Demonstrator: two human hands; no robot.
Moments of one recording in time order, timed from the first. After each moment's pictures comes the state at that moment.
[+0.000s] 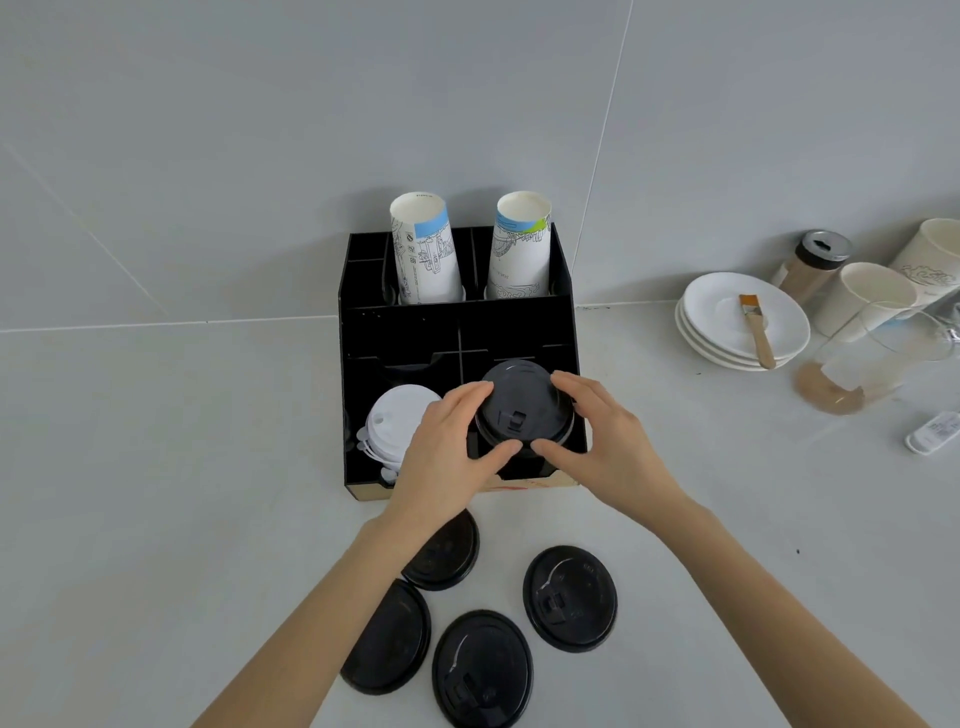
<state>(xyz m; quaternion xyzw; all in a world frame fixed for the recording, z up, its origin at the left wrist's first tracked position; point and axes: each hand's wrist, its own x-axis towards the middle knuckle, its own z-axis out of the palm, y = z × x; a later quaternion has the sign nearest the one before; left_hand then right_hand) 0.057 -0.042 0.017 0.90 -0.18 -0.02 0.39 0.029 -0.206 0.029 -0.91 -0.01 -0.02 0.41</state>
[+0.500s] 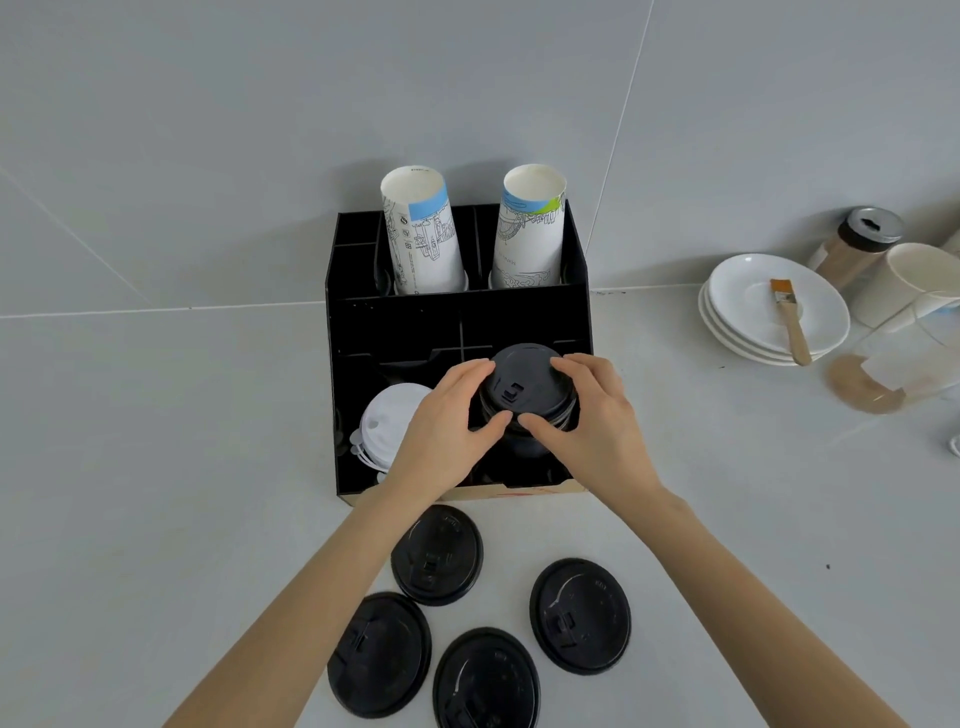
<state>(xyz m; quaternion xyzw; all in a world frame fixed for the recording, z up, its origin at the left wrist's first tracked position) 0.103 -0.047 0.002 0.91 -0.18 -0.04 0.37 0.067 -0.195 0.005 -0.92 0.05 -0.07 0.37</state>
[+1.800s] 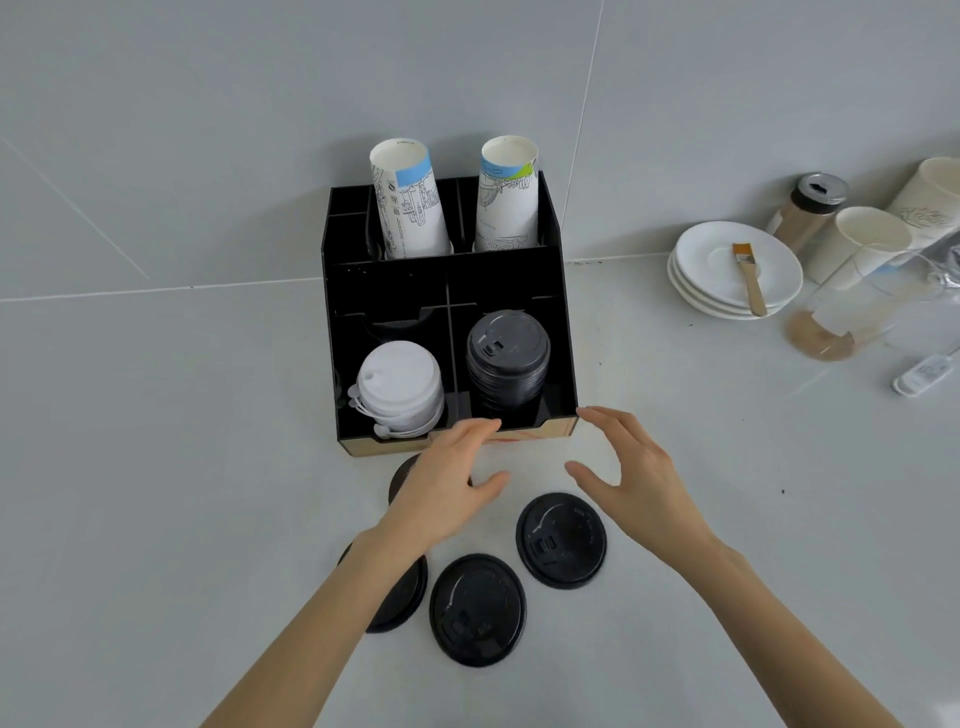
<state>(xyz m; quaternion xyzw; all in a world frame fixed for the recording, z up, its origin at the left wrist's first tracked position) 0.016 -0.033 -0.019 0.90 -0.23 -0.15 0.34 -0.038 -0.222 -0.006 -0.92 0.04 0.00 0.39</state>
